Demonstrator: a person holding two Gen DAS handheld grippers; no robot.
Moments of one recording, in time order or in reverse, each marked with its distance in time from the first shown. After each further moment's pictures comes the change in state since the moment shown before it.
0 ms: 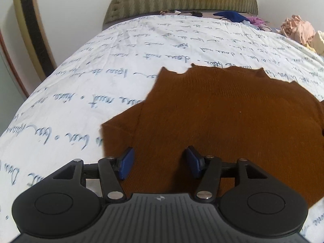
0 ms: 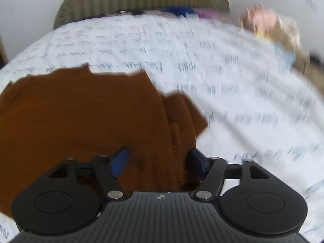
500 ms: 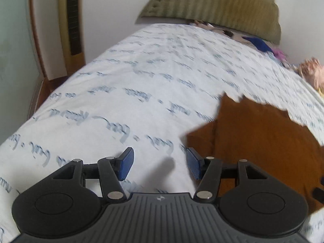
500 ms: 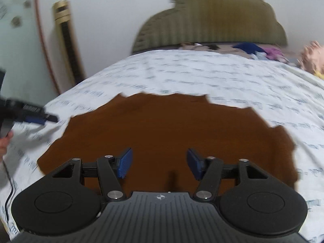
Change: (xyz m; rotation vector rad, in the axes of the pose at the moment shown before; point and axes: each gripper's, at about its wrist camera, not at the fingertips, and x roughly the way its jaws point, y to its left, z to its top) left arm -0.025 0.110 0.003 -0.209 -0.002 -0.039; right arm -0.090 0.126 -0.040 -0.243 -0.174 0.335
